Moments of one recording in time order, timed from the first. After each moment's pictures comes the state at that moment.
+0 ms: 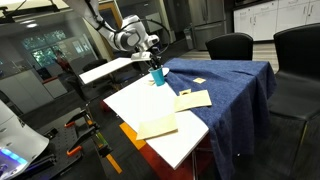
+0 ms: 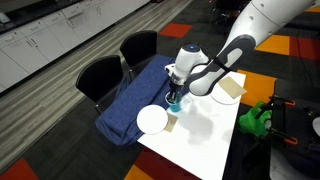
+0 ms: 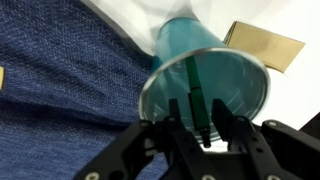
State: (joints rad) arm 0.02 0.76 0.13 -1.84 0.04 2.90 -0.27
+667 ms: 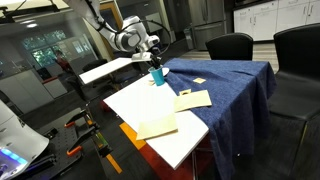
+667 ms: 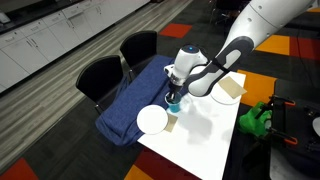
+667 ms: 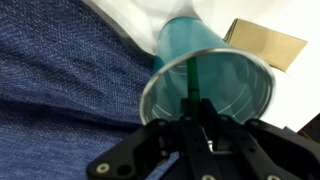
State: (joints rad) arm 0.02 0.77 0.13 -1.82 0.04 2.90 -0.27
